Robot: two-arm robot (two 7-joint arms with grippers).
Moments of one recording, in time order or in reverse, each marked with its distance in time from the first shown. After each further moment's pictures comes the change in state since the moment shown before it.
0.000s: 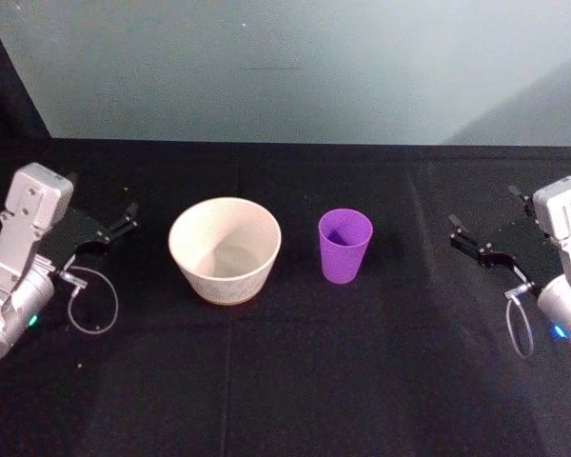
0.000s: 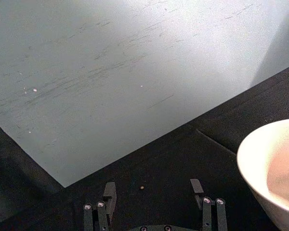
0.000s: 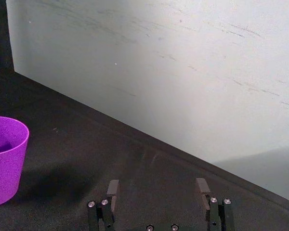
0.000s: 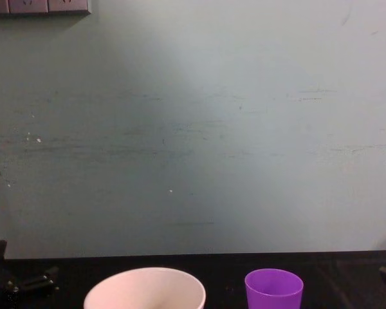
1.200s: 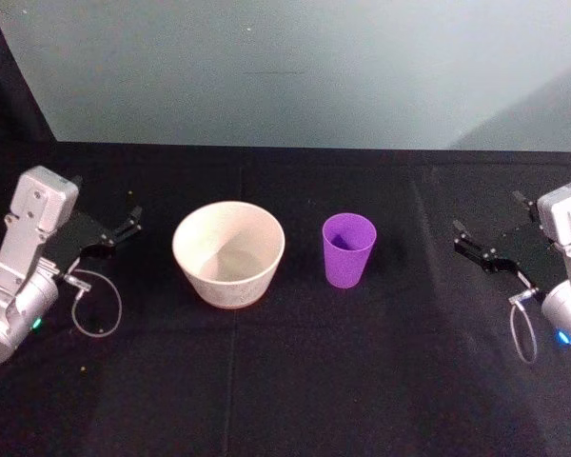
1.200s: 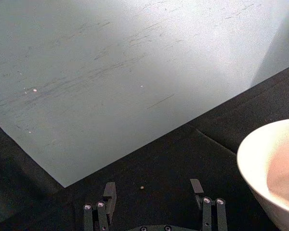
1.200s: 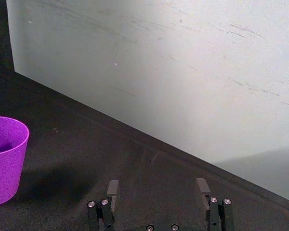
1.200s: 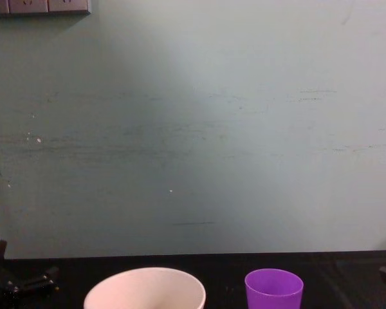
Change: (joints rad) left arm 0.000 0.000 0.000 0.000 0.000 0.000 0.000; right arm 0.000 0.000 0.000 0.000 0.000 0.000 0.000
